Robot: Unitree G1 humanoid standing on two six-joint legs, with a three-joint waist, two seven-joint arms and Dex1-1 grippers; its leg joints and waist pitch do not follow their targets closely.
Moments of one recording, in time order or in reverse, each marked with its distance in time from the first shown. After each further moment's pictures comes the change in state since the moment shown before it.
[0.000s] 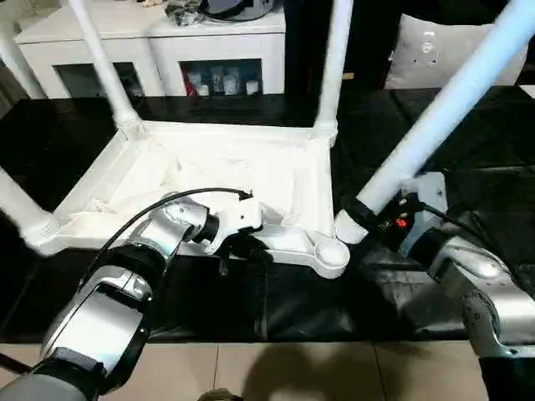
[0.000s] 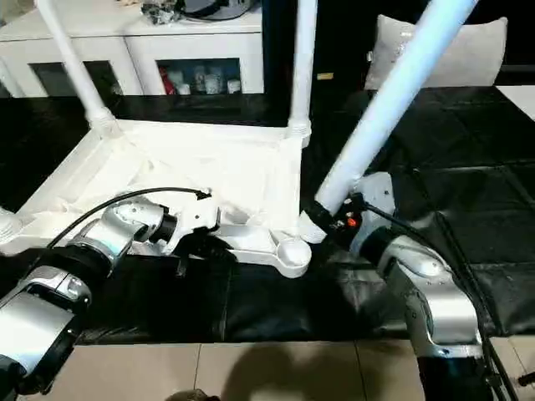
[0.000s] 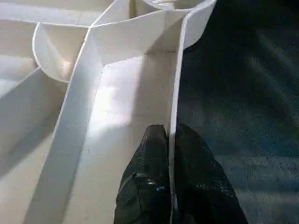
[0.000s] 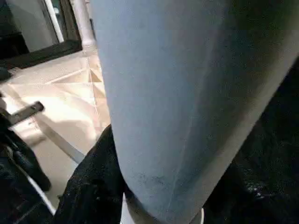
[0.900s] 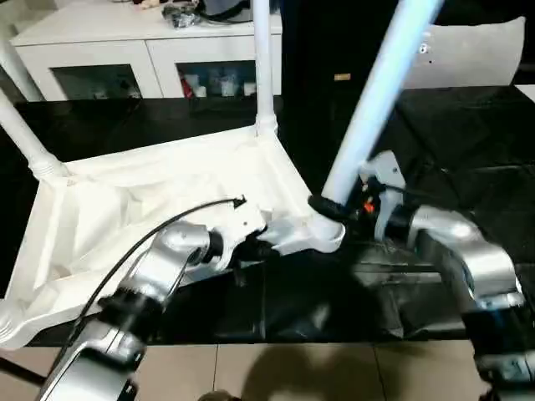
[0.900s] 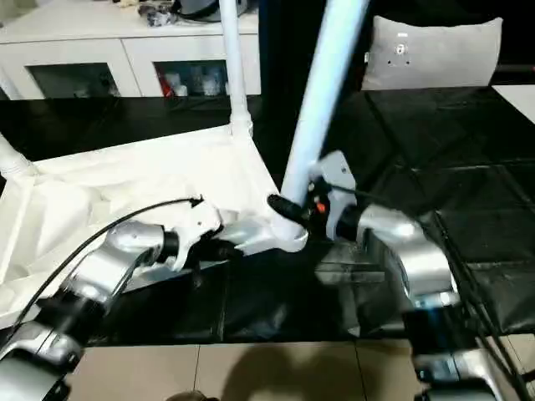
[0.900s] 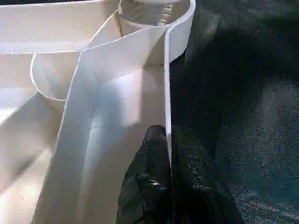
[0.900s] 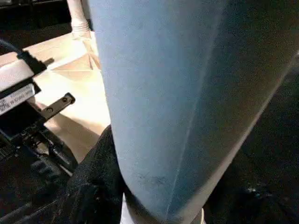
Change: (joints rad) left arm 0.329 0.022 0.048 -0.597 -0.037 0.299 0.233; right arm -0.236 -0.087 0.155 0.168 -0.040 0.068 0.226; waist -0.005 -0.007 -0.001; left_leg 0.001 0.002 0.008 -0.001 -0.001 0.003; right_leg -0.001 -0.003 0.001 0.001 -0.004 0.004
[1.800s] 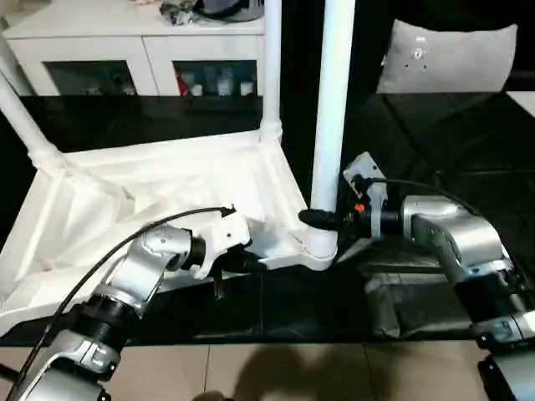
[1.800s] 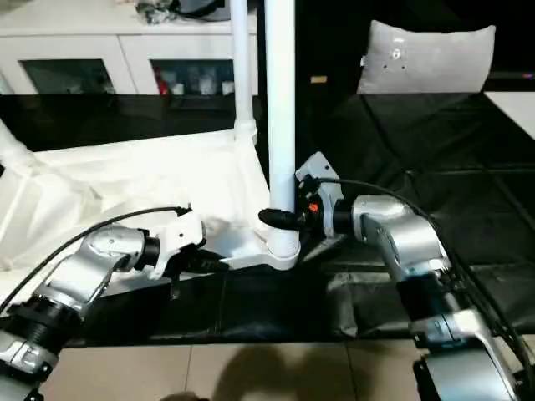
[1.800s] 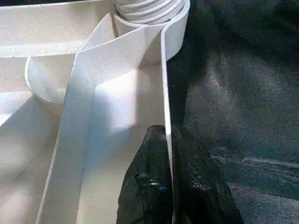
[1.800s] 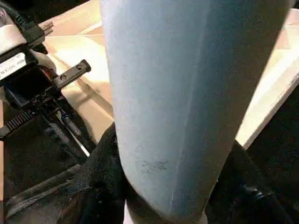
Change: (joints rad) left arm 0.022 0.093 -0.032 -0.036 -0.023 -0.061 -0.130; right arm -0.130 0.006 0.072 0.259 -0.007 0.032 0.198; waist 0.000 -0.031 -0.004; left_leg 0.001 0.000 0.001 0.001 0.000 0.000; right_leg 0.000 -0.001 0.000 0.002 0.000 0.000
